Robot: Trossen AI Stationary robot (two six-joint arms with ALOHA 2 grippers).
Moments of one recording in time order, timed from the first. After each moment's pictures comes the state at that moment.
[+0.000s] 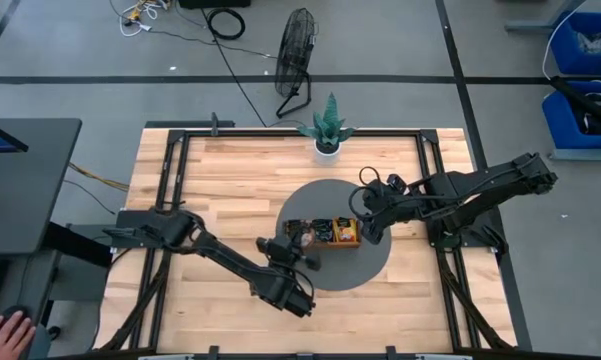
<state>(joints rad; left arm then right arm) -0.49 2.25 1.79 -1.24 -1.34 -2.03 0.27 1.26 1.25 -1.05 0.39 0.70</state>
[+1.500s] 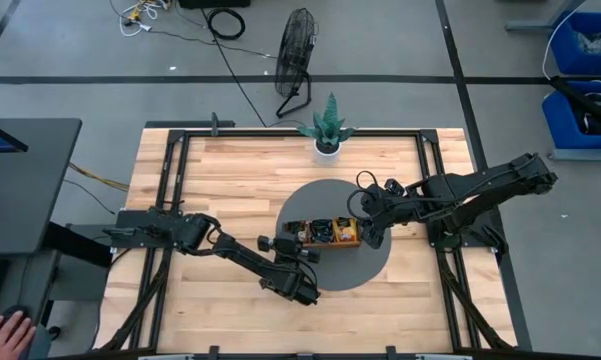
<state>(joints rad) -0.42 2.39 1.79 -1.28 -1.18 -2.02 0.27 1.26 1.21 -1.02 0.32 0.70</state>
